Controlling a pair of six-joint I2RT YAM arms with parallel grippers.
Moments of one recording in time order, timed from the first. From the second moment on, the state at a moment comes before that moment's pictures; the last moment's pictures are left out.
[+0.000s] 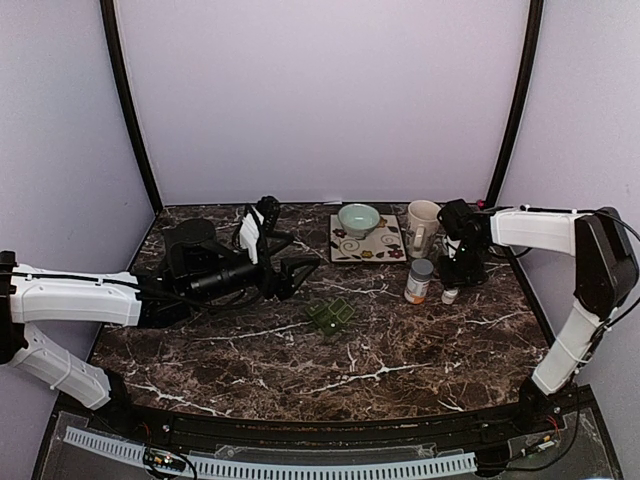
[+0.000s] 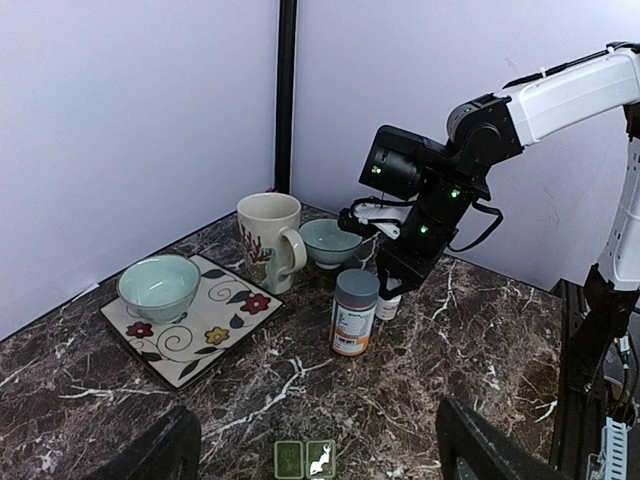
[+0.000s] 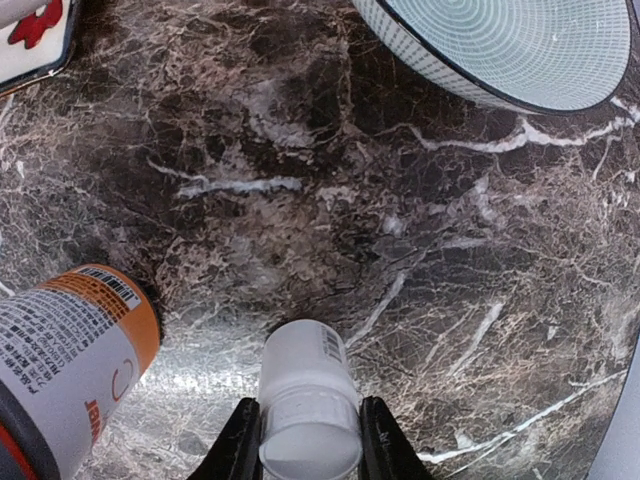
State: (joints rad) left arm -0.95 1.31 0.77 0.44 0.02 -0.07; right arm 0.37 1.68 1.13 -0.76 0.19 0.37
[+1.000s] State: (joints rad) left arm -0.93 1.32 0.77 0.42 0.05 -0.09; right arm 0.36 1.58 1.11 -0.74 0.19 0.37
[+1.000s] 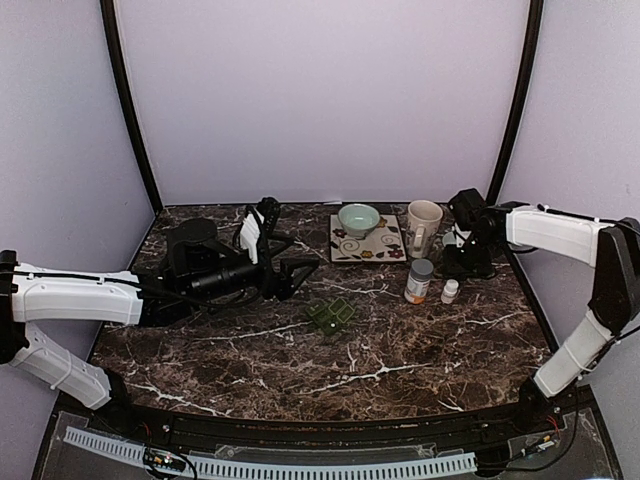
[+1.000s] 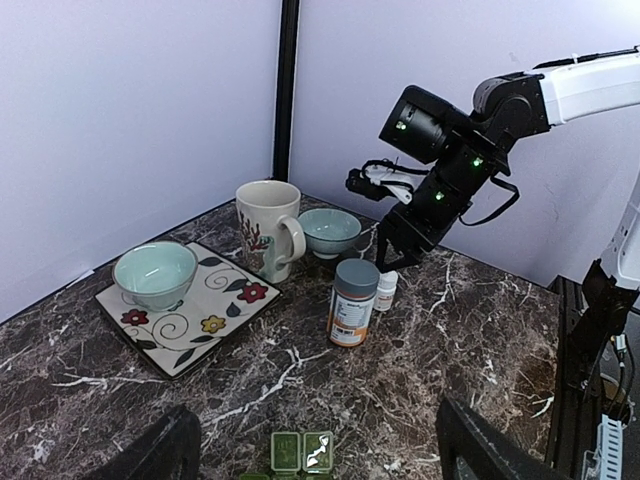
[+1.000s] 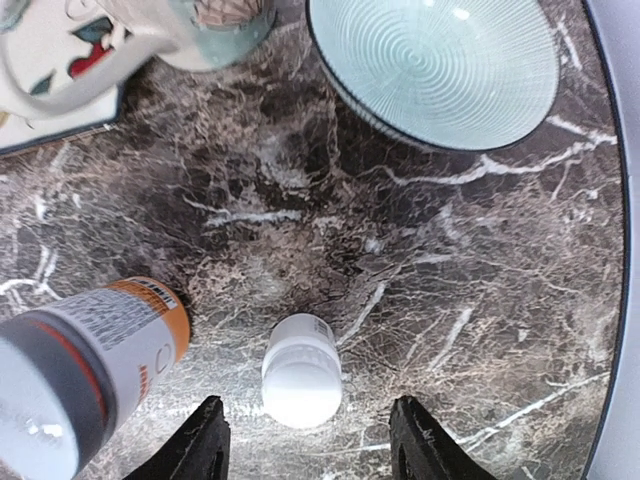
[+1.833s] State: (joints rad) left arm -0.92 1.32 0.77 0.42 0.07 -0.11; right arm 0.48 1.64 1.35 -0.82 0.11 0.35
